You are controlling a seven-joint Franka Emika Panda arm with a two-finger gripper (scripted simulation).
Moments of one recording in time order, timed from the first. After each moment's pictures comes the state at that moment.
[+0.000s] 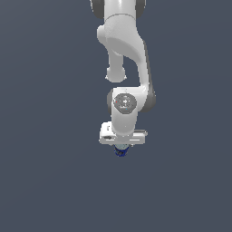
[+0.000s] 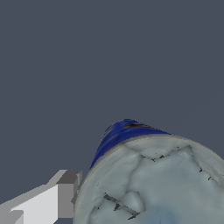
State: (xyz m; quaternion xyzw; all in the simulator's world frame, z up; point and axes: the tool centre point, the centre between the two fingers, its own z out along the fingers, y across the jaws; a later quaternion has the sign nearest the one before) arm 0.055 0.027 0.075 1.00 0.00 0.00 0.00
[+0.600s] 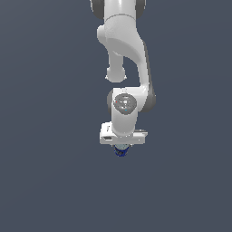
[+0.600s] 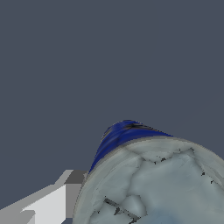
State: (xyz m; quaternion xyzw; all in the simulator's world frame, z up) arm 0.056 0.027 0.074 1.00 0.00 0.00 0.00
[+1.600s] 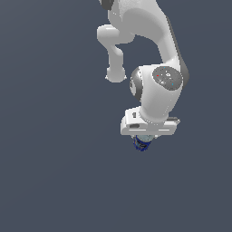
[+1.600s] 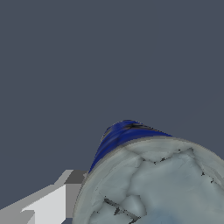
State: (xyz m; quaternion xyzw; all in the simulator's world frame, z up) arm 0.062 0.118 0.166 1.00 0.00 0.00 0.00
